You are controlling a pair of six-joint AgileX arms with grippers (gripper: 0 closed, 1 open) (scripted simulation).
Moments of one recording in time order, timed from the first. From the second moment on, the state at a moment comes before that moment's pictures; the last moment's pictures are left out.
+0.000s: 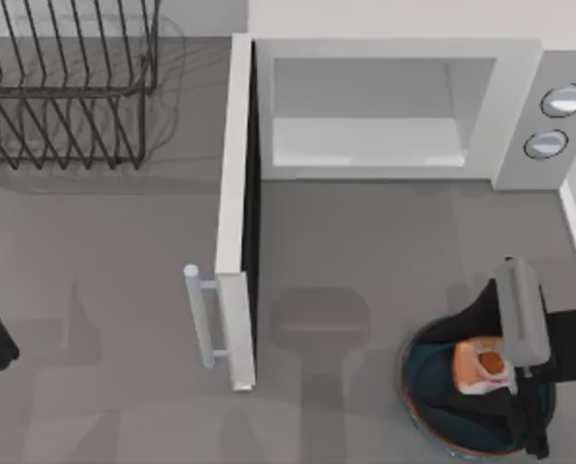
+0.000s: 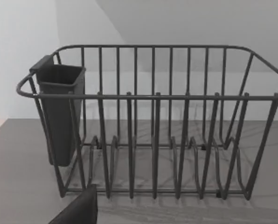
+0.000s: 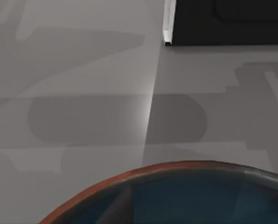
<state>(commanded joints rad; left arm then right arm) 0.00 0.00 0.00 0.00 0.00 0.00 0.25 1.78 0.43 0.38 -1.06 -0.92</state>
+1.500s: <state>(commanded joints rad) 0.00 0.00 0.00 0.00 0.00 0.00 0.15 1.44 0.35 0.28 -0.93 -0.79</state>
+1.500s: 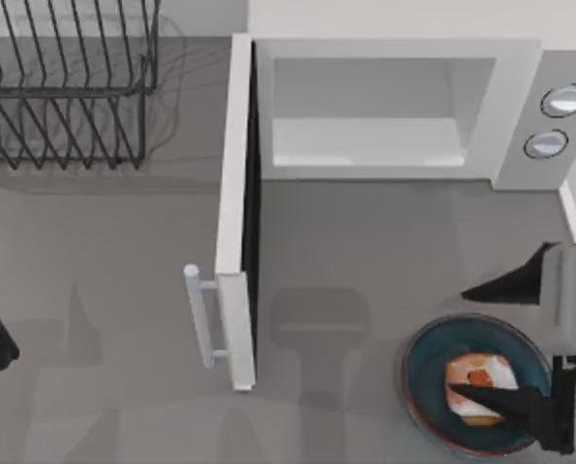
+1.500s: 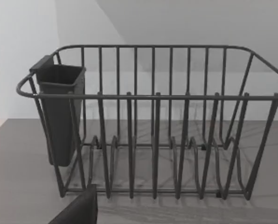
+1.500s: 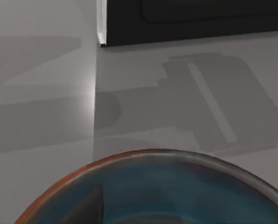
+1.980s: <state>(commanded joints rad) 0.00 0.00 0.00 0.00 0.00 0.00 0.05 0.60 0.14 0.16 -0.48 -0.40</state>
